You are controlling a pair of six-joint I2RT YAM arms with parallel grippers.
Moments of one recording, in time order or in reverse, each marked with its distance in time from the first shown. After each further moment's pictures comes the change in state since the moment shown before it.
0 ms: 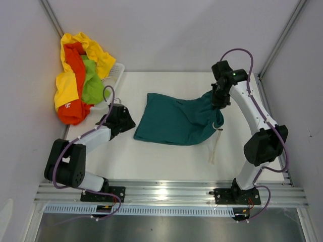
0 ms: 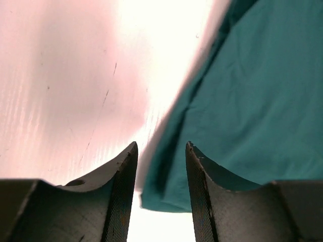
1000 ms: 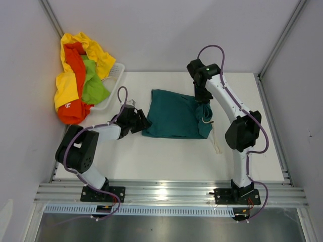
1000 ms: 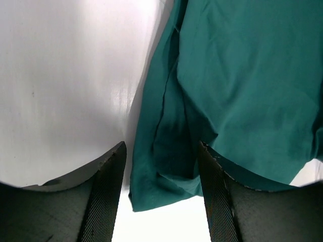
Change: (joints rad) left arm -0.100 0.204 0.012 0.216 0.183 -0.048; right arm 0.159 0.332 0.358 -0.119 0.233 0.032
